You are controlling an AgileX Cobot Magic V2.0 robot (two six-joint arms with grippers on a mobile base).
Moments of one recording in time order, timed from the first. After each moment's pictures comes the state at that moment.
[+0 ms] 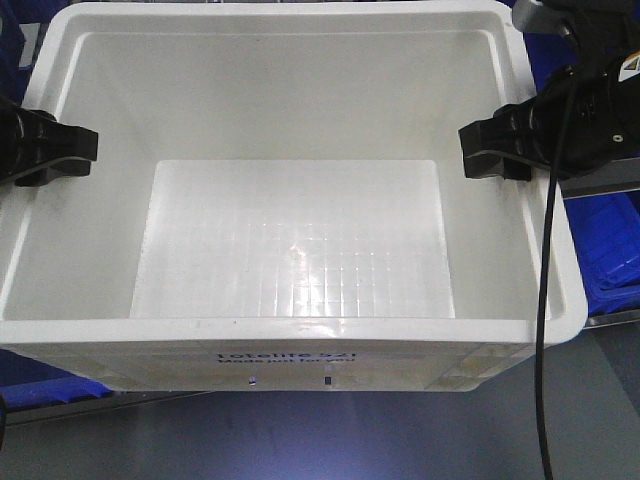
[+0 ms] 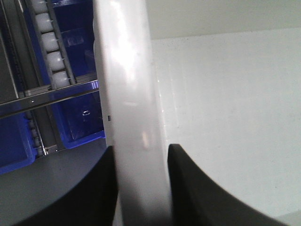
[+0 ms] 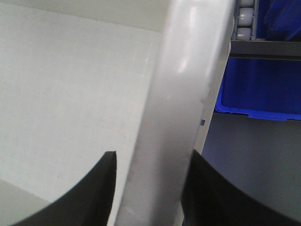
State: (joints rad) left arm -0.20 1.22 -1.14 -0.20 0.91 0.00; right arm 0.25 1.32 -1.24 0.24 0.96 -0.06
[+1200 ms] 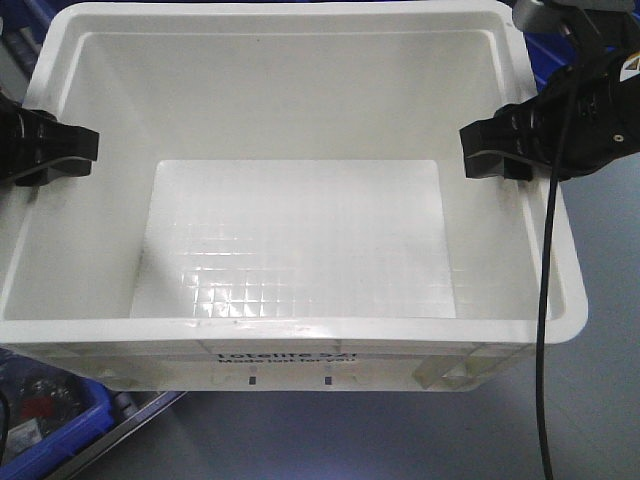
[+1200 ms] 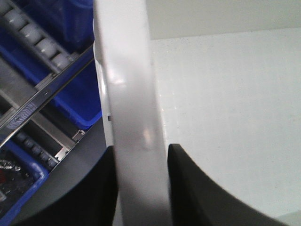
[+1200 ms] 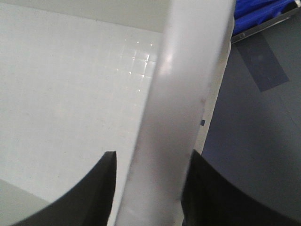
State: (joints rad) left arm -0.20 1.22 -1.14 -0.21 0.91 0.00; right arm 0.25 1.32 -1.24 0.24 0.96 -0.06
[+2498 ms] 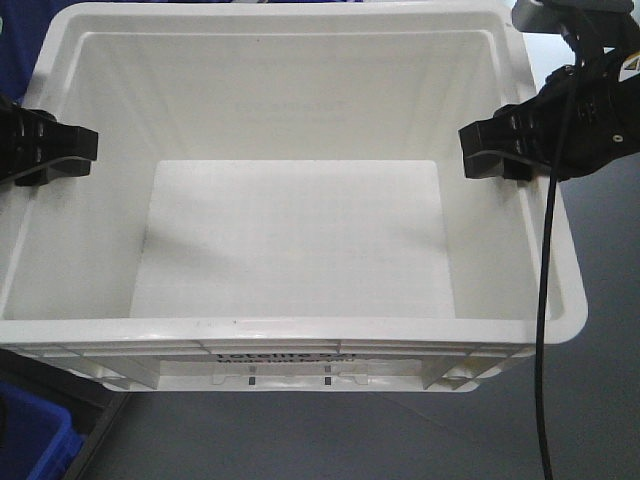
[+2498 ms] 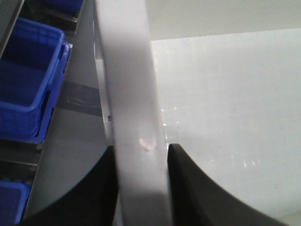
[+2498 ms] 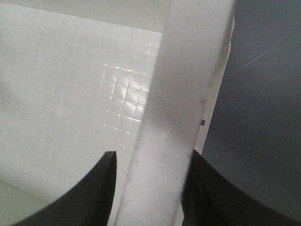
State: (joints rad) left arm -0.20 1.22 -1.14 -0.20 0.91 0.00; right arm 0.25 1.32 -1.24 0.24 0.97 -0.06
